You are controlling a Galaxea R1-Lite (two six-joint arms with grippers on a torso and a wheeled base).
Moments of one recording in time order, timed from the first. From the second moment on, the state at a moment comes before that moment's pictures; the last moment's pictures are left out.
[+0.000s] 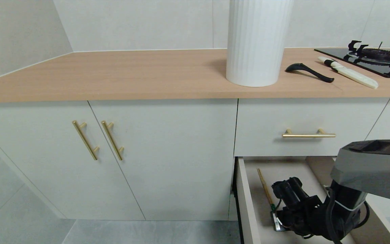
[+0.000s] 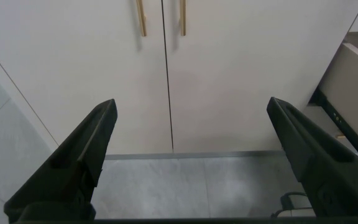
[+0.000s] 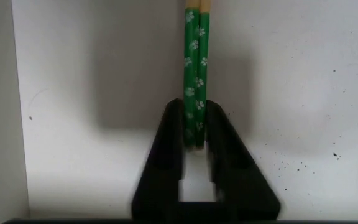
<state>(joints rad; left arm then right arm) 0.00 0.00 0.00 0.00 -0.03 0.01 0.48 2.28 -0.67 -0.59 -0.23 0.33</state>
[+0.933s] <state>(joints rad) 0.00 0.00 0.00 0.00 -0.03 0.01 0.47 1.91 -0.65 -0.52 -0.32 0.30</state>
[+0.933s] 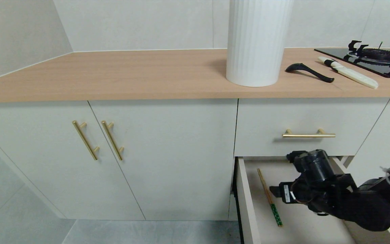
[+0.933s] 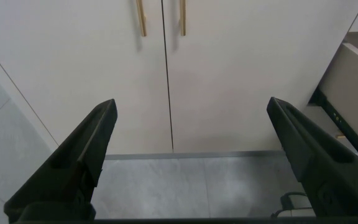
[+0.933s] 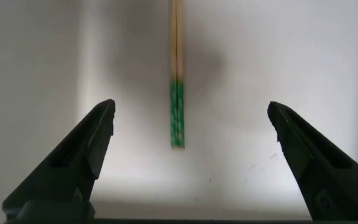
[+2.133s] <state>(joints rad) 0.00 0.00 0.00 0.00 -0.03 0.01 0.35 1.40 -0.66 -0.52 -0.32 0.09</state>
